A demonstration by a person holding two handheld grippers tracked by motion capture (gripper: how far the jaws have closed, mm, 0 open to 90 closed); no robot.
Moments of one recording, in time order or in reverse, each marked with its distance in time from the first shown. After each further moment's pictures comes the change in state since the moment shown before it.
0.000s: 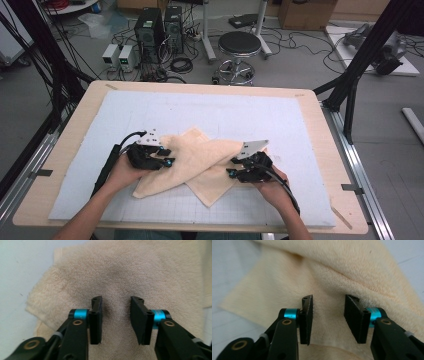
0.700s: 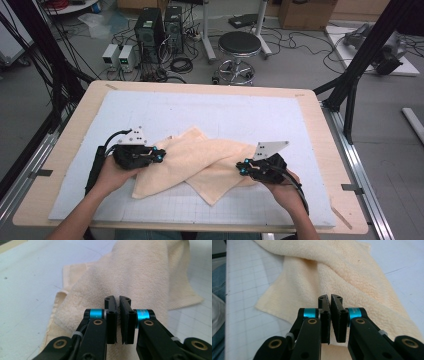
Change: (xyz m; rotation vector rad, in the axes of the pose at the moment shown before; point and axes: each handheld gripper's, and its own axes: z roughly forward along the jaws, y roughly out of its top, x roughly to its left) left arm -0.016 0.002 -0.059 -0.143 0.009 -0.002; right arm 0.004 -0.011 -0.051 -0.124 0.048 -0.001
